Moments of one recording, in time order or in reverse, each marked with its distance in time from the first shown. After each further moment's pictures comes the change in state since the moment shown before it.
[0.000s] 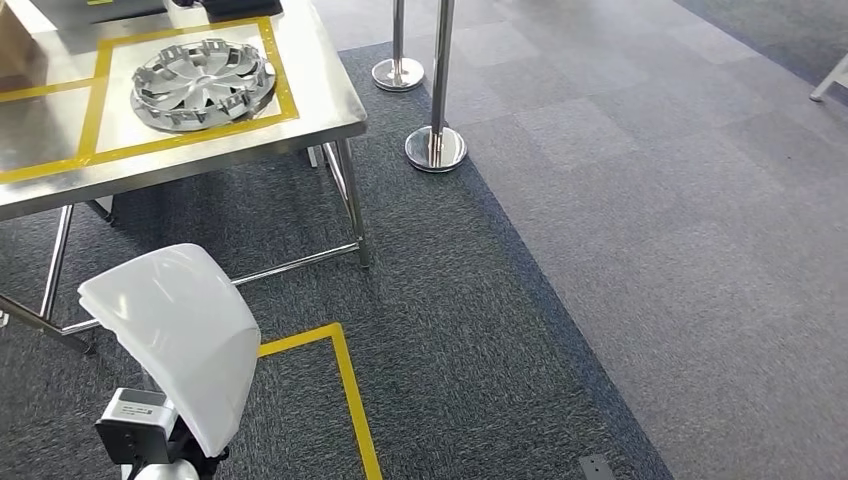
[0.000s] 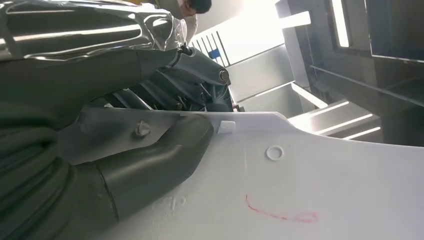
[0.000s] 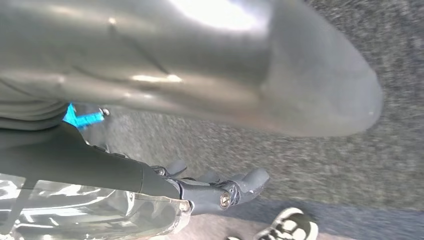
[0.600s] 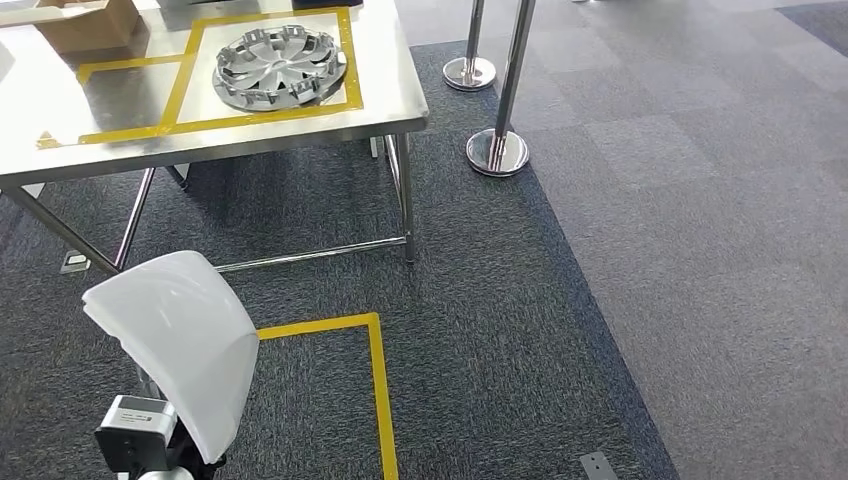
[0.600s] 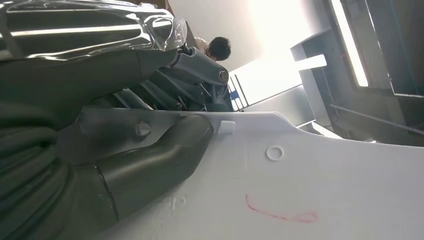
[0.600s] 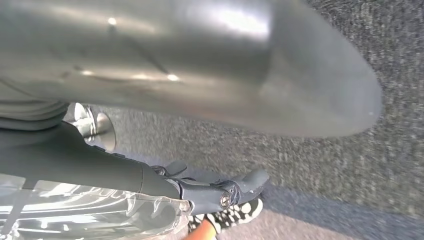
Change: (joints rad) left arm 0.013 -0.001 0.006 -0.004 -0.007 -0.001 0.003; right arm 0.003 0.000 0.000 0.000 -0.002 0.001 -0.003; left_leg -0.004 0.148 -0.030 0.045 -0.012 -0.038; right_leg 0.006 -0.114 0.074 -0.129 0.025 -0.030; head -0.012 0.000
